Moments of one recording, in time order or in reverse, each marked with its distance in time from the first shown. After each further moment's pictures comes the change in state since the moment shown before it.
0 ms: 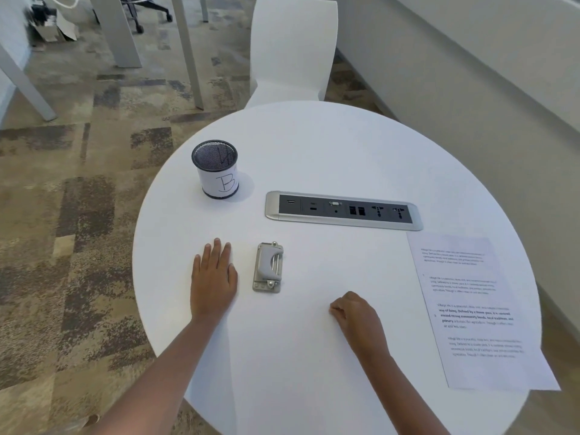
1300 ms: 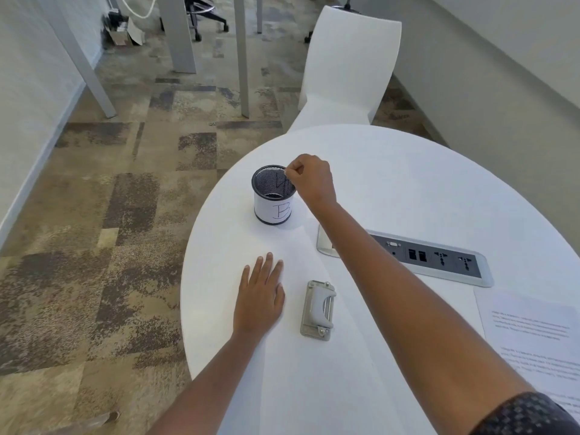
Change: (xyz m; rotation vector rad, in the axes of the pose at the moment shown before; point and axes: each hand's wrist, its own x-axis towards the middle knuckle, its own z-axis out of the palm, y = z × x) left_hand 0.036 -0.014 -0.007 0.027 -0.051 0.084; right_hand 0.225 -0.248 -0.071 0.394 0.168 -0.258
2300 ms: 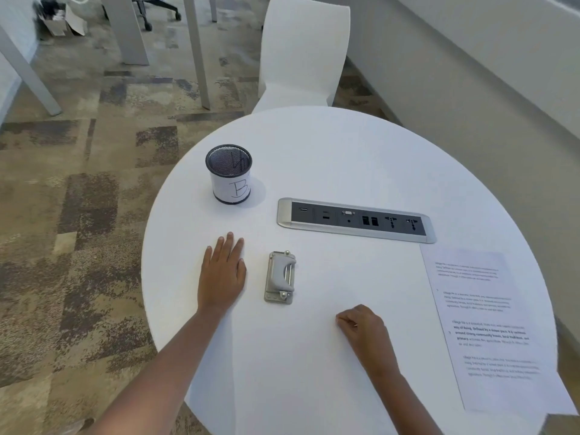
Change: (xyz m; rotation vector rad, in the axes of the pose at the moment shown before) left_hand -0.005 0.000 0.010 -0.011 0.036 -0.002; right_hand -0.277 0.178 -0.050 -0.254 -0.128 0.334
